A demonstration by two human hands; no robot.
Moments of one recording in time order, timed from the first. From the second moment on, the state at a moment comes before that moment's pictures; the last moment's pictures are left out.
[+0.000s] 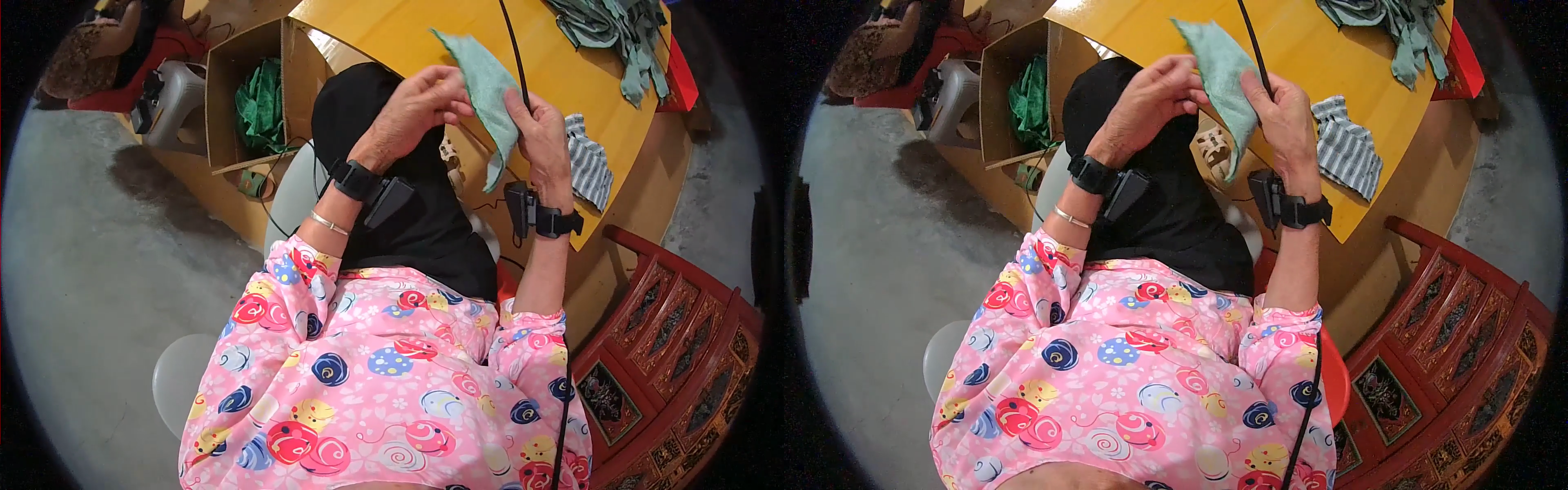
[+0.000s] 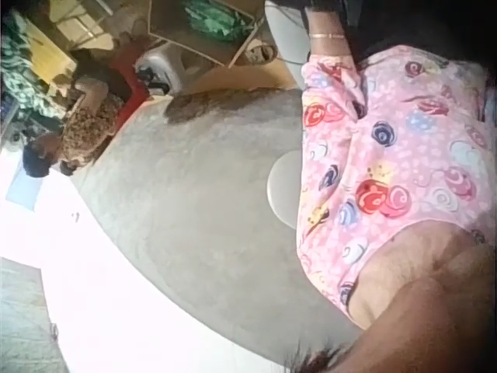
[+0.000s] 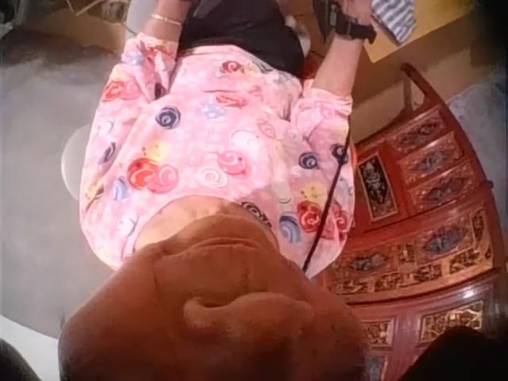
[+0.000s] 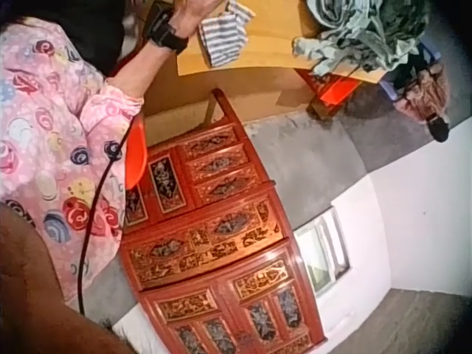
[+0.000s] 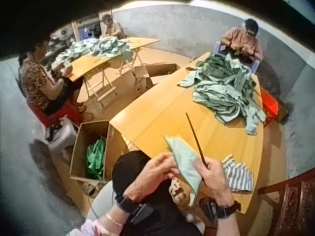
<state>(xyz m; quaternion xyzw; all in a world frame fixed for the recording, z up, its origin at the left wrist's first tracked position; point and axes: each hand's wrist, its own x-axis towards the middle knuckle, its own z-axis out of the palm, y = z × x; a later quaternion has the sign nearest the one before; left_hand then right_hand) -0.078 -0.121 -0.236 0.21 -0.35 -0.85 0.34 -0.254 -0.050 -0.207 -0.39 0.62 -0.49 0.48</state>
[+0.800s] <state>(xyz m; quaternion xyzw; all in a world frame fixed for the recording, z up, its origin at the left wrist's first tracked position) -0.074 -0.122 -0.242 0.19 -0.45 -0.82 0.31 -0.243 -0.057 -0.227 -0.43 0.63 -0.50 0.40</state>
